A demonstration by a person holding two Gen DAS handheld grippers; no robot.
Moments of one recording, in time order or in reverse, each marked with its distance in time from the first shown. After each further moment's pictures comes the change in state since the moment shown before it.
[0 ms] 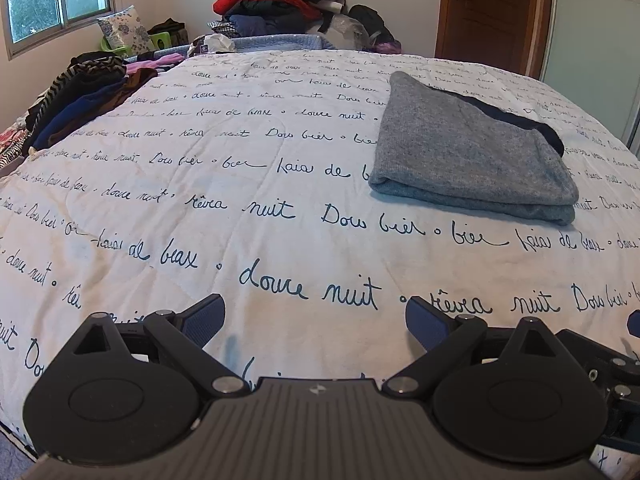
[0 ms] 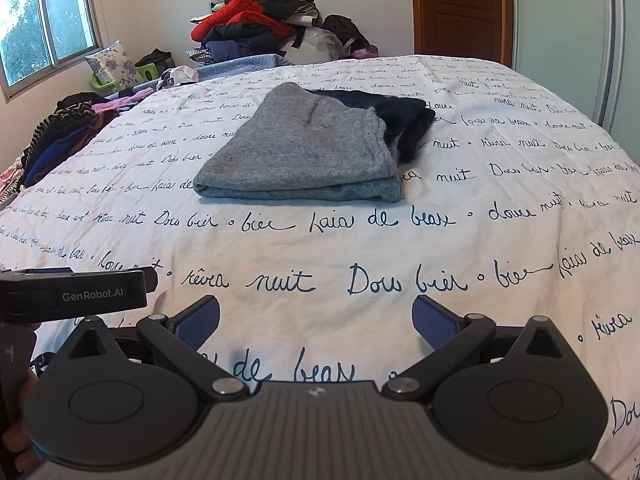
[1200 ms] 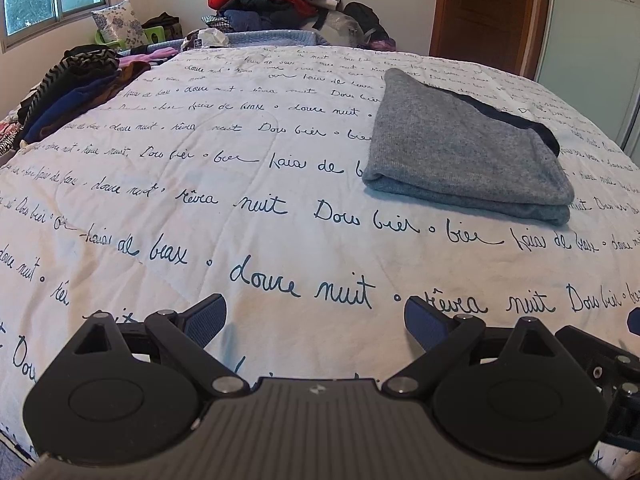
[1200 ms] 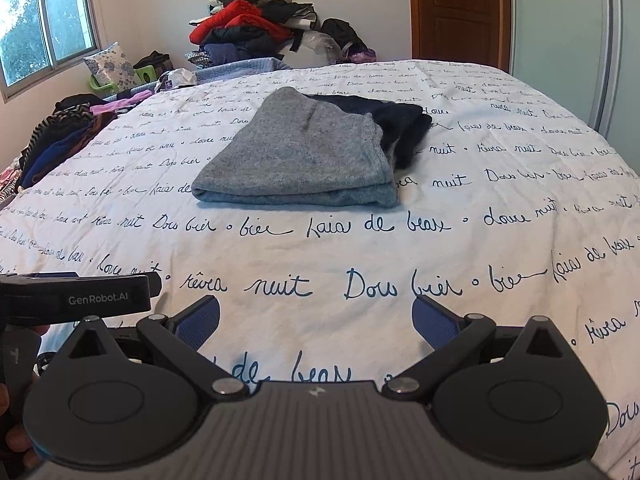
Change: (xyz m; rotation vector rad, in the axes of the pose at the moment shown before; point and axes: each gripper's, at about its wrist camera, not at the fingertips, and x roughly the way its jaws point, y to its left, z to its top) left arm 0.005 0.002 0.000 -0.012 0.011 -0.036; right arm -0.004 0.000 0.002 -0.005 -0.009 -0.013
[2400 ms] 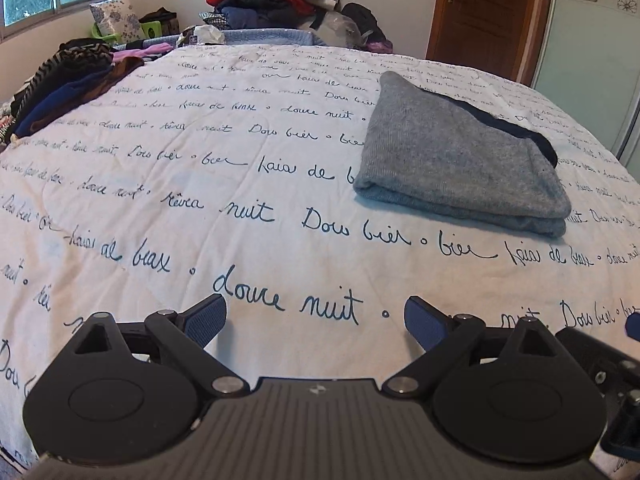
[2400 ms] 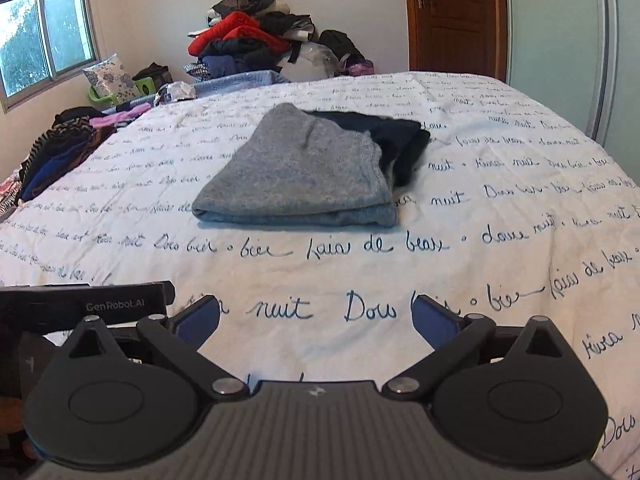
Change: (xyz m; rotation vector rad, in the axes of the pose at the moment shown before) left arm 0.010 -0.002 0.006 -0.022 -0.002 -0.034; right arm -0.002 0.001 0.007 0.009 -0.027 -0.001
